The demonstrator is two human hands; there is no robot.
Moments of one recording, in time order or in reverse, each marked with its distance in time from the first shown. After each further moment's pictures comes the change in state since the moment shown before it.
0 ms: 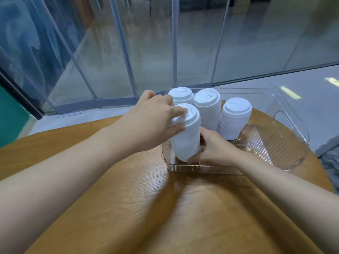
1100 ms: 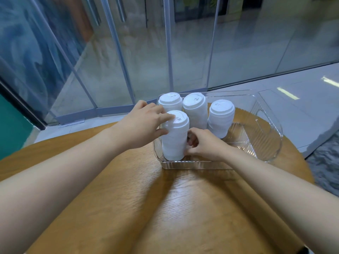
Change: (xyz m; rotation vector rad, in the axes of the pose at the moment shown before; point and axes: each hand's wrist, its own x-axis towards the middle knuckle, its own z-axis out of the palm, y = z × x) left_hand 0.005 -0.013 0.022 0.149 -0.053 0.106; right_hand -0.013 -0.005 -0.009 -0.184 0.022 0.080
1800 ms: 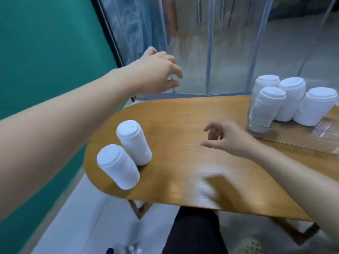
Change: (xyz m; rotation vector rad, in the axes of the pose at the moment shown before) left_hand -0.274 -0.037 -0.175 0.272 -0.093 -0.331; right_hand -0.127 -0.218 0.115 0.150 -0.137 -0.298
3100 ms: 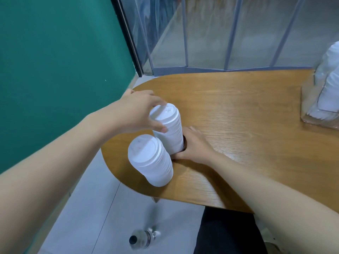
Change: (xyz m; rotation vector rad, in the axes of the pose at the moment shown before) left_hand -0.145 -0.075 0.145 -0.447 -0.329 -0.315; right_hand 0.117 -0.015 0.246 -0.081 -0.110 -0.150
